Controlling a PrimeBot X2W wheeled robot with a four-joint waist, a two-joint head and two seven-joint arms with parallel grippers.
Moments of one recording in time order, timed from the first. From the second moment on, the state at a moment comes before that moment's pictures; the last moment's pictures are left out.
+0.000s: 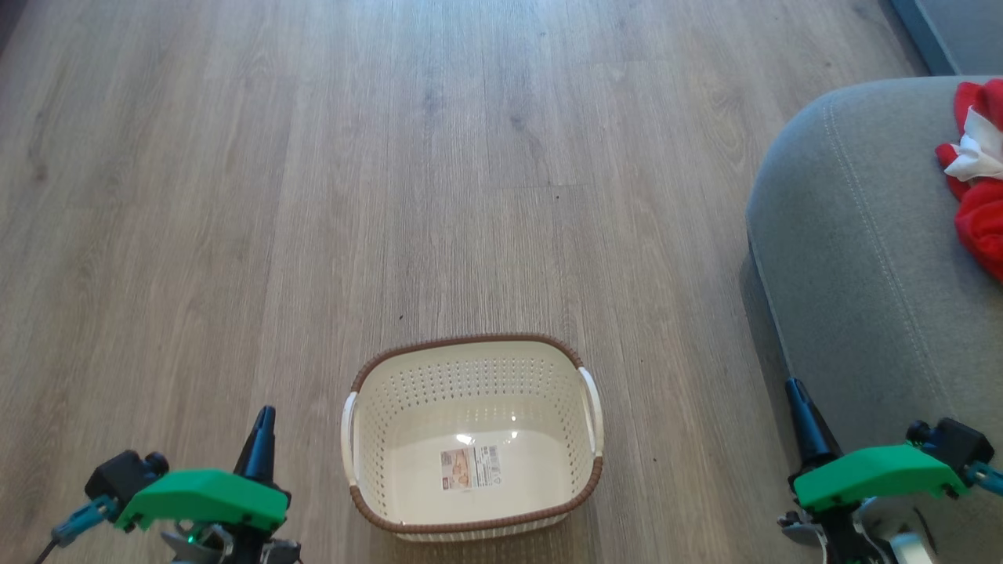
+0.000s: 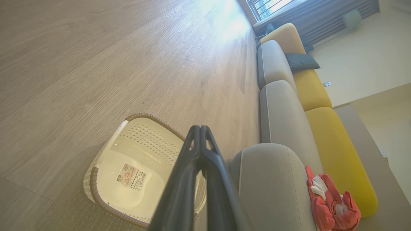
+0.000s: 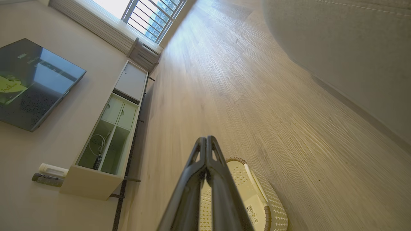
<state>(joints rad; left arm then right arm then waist) -0.04 0.07 -0.04 0.37 -1.03 -0.03 -0.06 -0.03 -0.07 -0.01 0.38 0.96 0.13 -0.06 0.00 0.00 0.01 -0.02</state>
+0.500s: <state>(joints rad) -0.04 0.06 -0.01 0.34 -1.18 -0.05 -0.01 -0.03 -0.07 -0.04 0.35 1.12 0.13 -0.02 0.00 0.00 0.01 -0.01</state>
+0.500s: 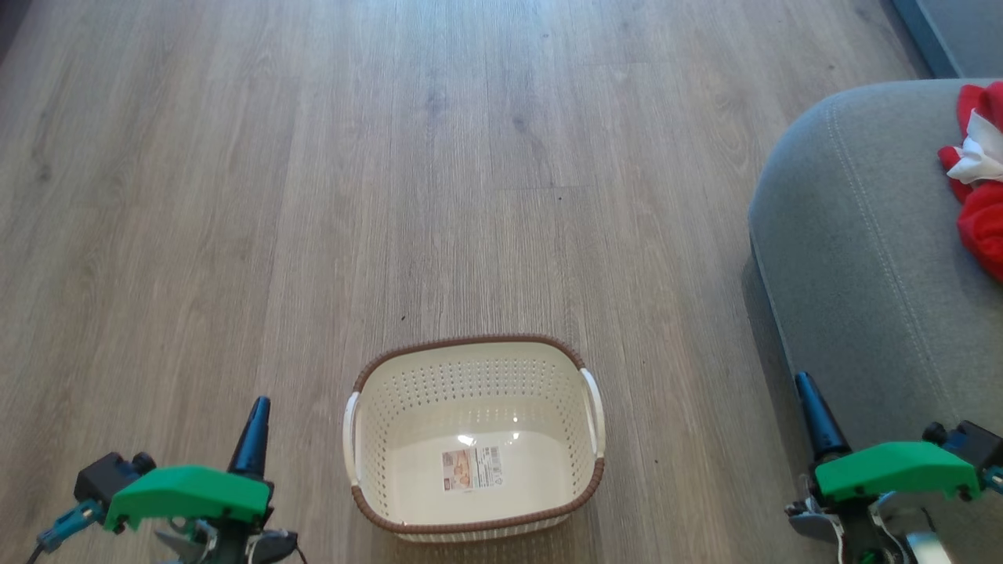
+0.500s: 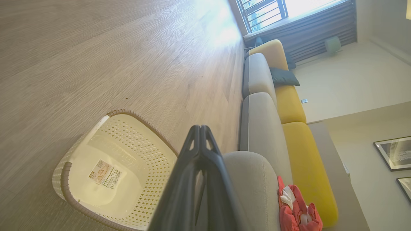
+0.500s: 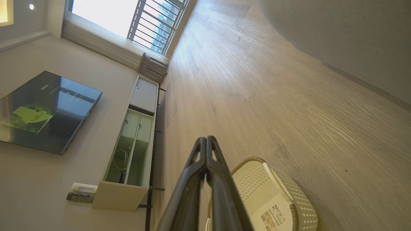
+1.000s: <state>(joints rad) -0.04 0.06 0.02 0.32 -1.32 -0.08 0.03 -0.04 -0.06 -0.07 0.33 1.28 0.13 0.03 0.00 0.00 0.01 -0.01</state>
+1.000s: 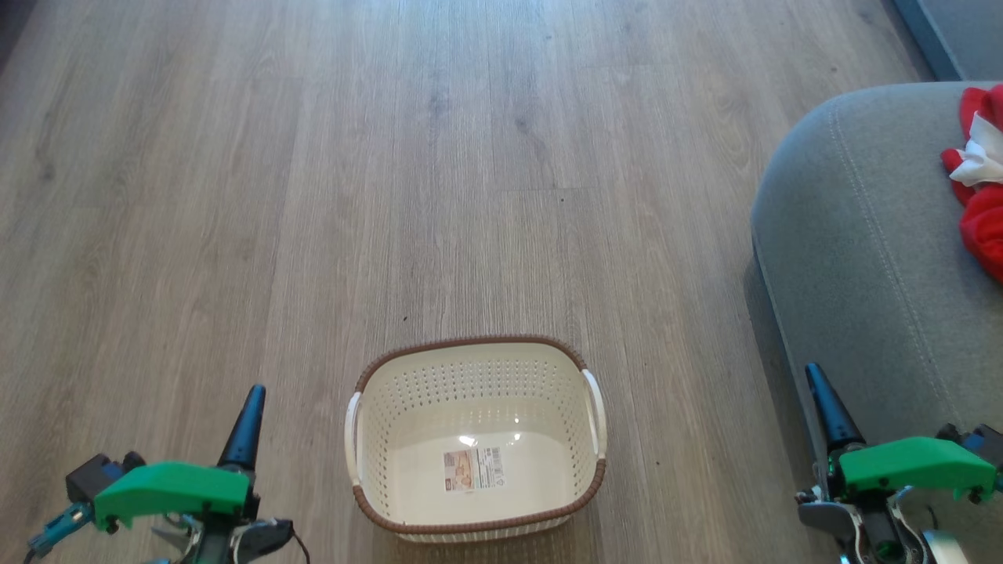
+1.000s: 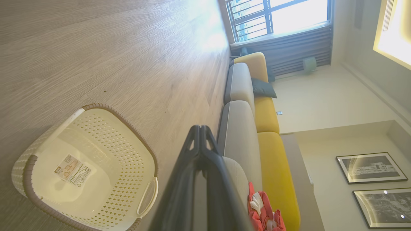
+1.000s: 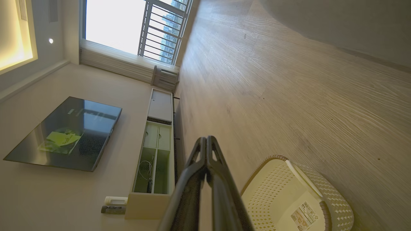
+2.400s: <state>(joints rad) -0.06 0.04 0.08 0.28 -1.60 -0.12 0.11 -0.05 -0.05 -0.13 0.28 1.60 0.13 0.11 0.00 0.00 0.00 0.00</state>
